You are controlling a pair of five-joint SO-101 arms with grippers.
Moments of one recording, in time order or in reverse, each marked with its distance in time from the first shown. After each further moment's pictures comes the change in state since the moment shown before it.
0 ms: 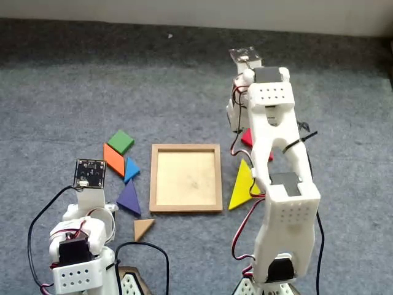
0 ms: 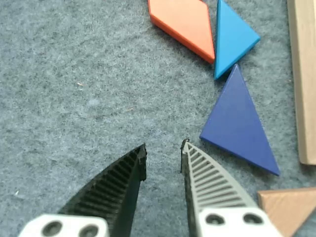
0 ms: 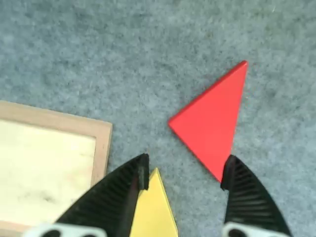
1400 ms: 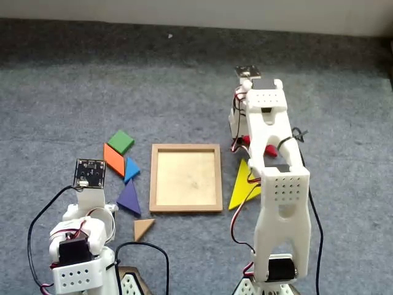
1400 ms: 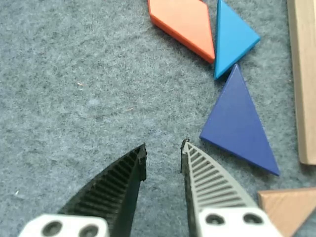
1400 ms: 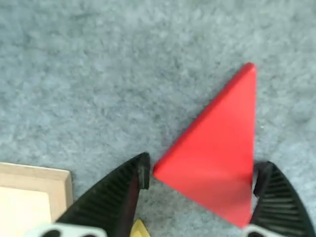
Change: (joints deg) left arm 0.0 0.0 0.0 0.0 0.0; right arm 2.5 18.5 -8.4 -3.8 -1.9
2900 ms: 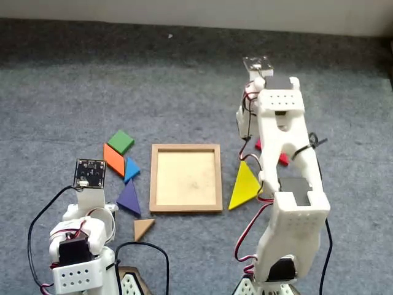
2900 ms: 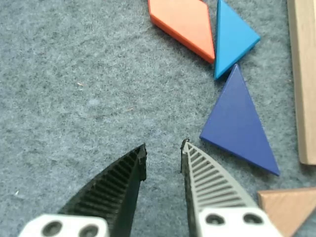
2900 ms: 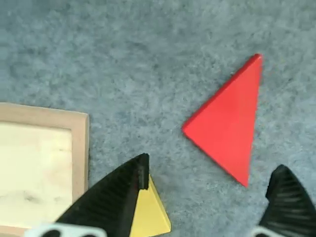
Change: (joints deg) left arm 0.0 0.0 0.0 0.0 0.0; right arm 1.0 -24.7 21.2 -2.2 0.8
